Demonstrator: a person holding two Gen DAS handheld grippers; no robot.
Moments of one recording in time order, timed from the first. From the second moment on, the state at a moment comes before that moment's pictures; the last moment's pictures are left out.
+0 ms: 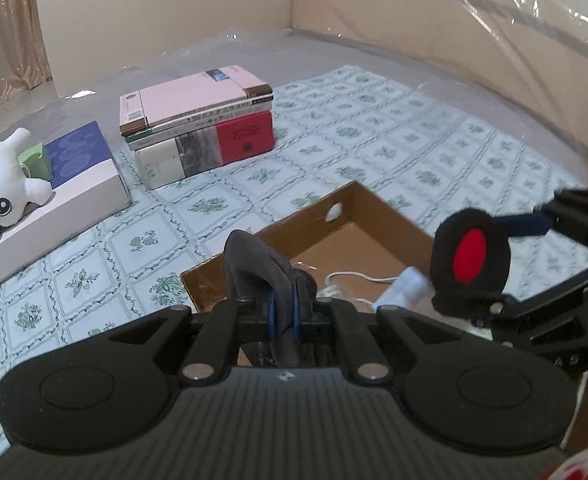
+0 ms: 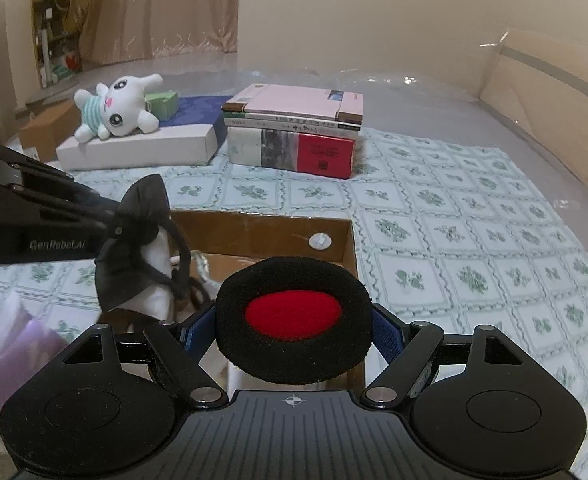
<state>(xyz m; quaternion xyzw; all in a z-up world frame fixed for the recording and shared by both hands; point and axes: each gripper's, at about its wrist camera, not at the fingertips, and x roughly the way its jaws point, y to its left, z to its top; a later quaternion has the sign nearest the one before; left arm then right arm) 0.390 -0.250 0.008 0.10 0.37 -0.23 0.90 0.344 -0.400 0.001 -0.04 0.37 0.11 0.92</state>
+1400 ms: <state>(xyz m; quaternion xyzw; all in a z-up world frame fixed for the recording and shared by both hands) 0.386 -0.206 0.011 0.03 0.38 -0.22 0.90 0.395 -0.412 -0.019 -0.02 0.34 0.15 0.93</state>
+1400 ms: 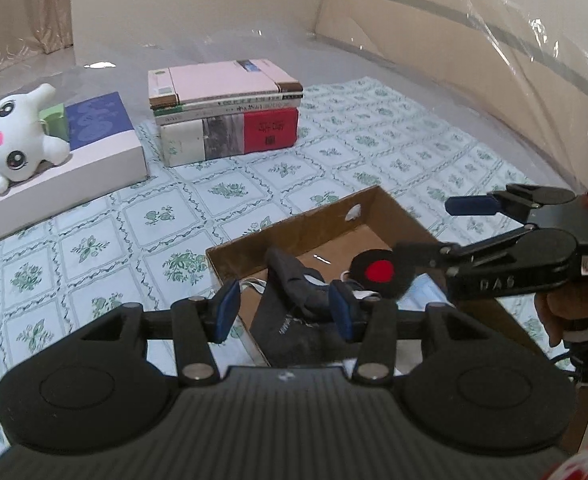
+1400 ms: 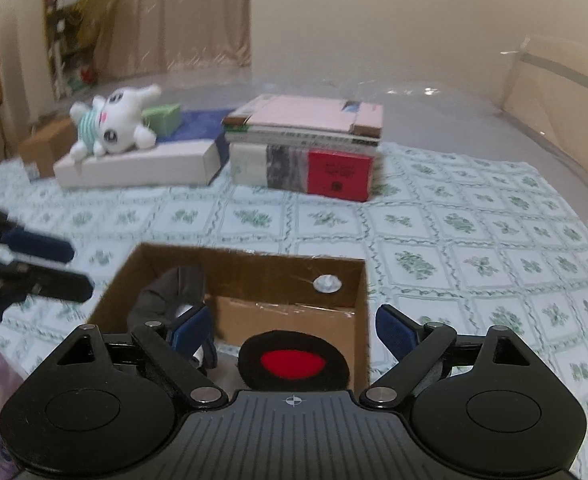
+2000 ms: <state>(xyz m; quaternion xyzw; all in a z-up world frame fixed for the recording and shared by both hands) 0.219 -0.177 0.045 -0.03 0.32 -0.15 0.93 0.228 -0.419 0.046 0.06 0.34 0.08 0.93</state>
